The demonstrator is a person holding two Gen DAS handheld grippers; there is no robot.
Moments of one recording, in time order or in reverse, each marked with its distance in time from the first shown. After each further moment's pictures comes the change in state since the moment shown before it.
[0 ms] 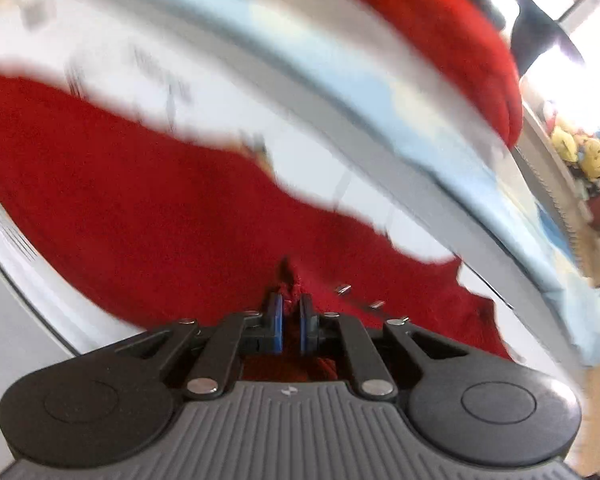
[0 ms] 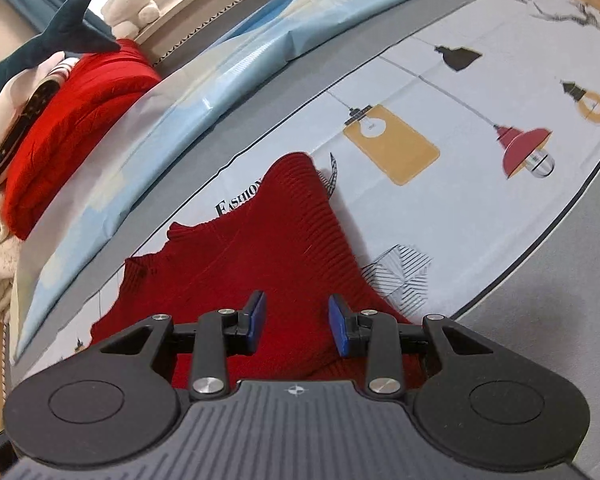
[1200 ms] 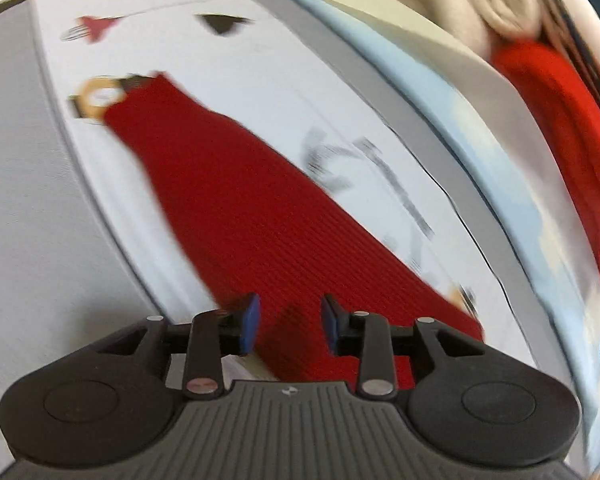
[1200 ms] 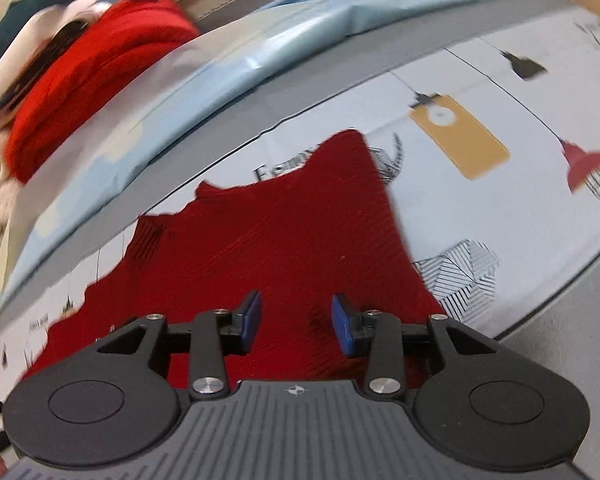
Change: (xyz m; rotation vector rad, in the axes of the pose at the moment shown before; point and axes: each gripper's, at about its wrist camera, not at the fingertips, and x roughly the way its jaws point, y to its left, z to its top) left arm -0.012 0.230 0.106 -0.337 0.019 0.163; right arm 0.033 0.067 -0.008 -0.168 0.071 -0.055
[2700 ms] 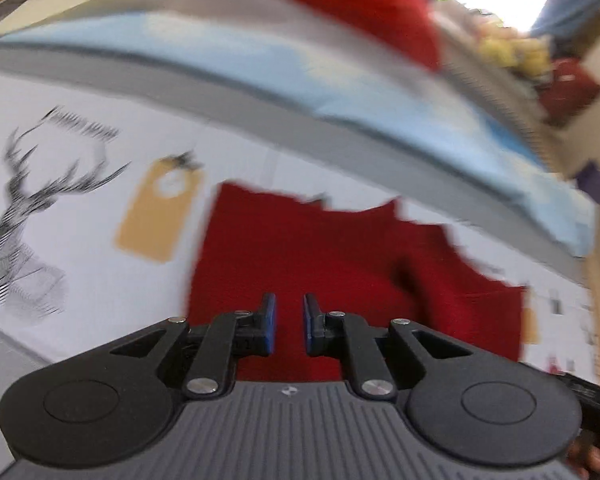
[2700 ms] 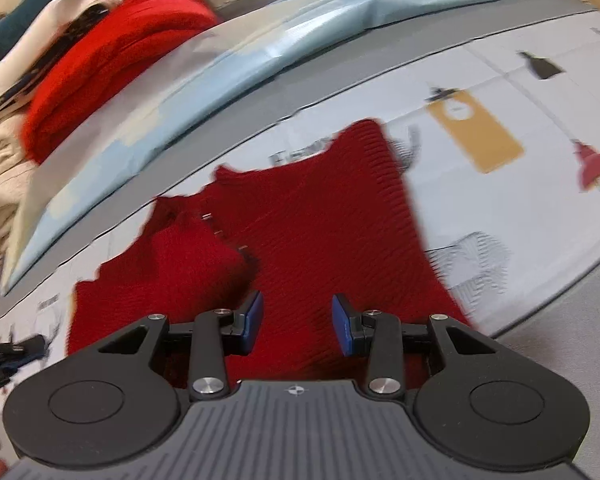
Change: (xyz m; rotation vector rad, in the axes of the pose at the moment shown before) left arm -0.024 -0.214 -0.132 0.611 0.129 -0.228; right arm 0.001 0.006 -0.009 -0.033 0.023 0.073
